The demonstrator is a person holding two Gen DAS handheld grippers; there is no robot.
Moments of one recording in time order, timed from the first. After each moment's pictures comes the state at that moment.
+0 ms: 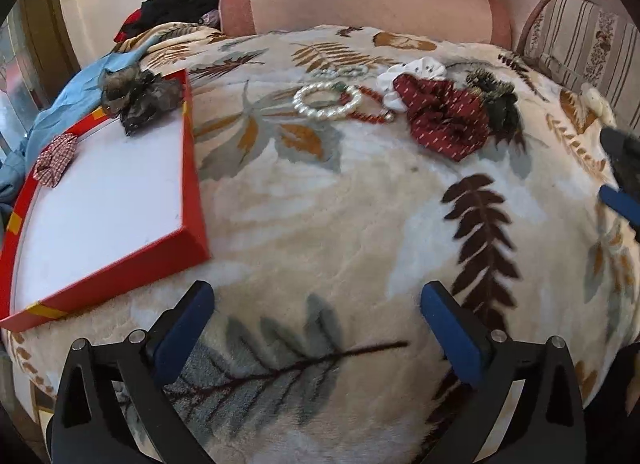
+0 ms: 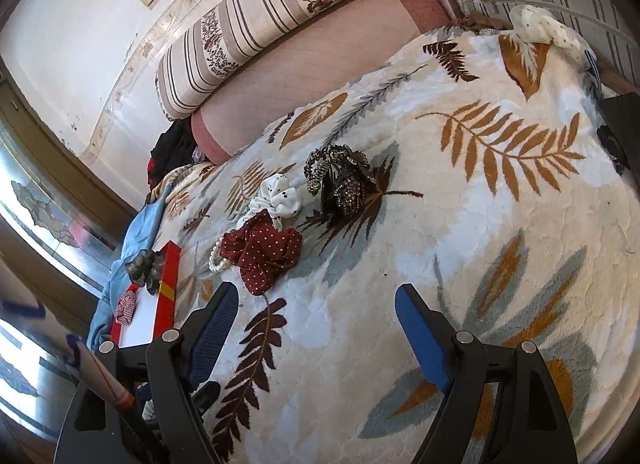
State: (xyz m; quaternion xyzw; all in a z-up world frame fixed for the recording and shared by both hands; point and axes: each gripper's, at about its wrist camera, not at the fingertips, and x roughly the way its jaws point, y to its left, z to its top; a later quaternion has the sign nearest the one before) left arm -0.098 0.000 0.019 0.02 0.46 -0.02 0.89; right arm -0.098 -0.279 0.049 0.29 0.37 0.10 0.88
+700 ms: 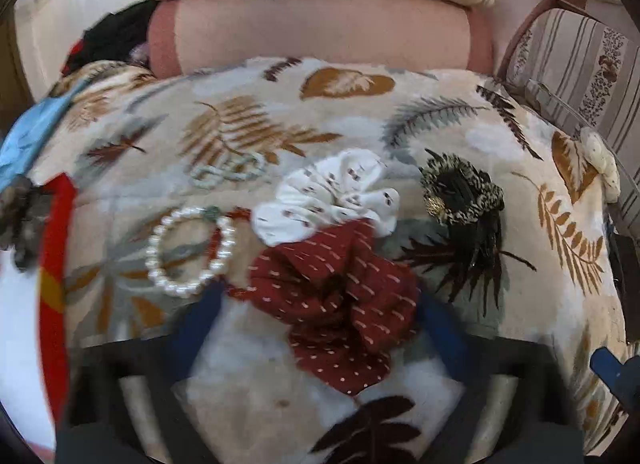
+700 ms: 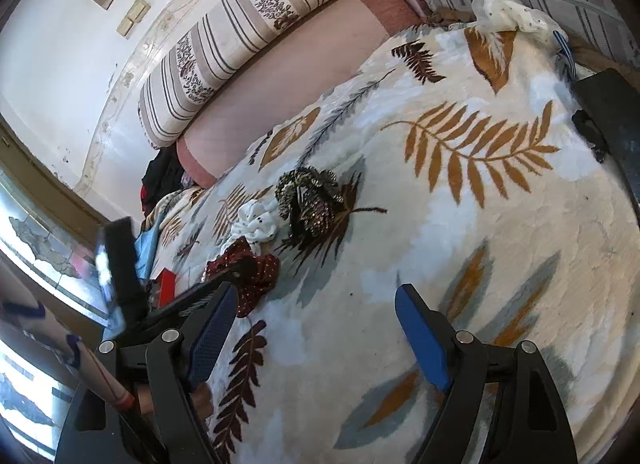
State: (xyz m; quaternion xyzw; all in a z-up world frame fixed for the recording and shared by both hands) left arm 0.036 -0.088 0.027 0.01 0.45 -0.08 0.89; right arm -0.096 -0.311 0.046 0.33 0.36 0.08 0.87
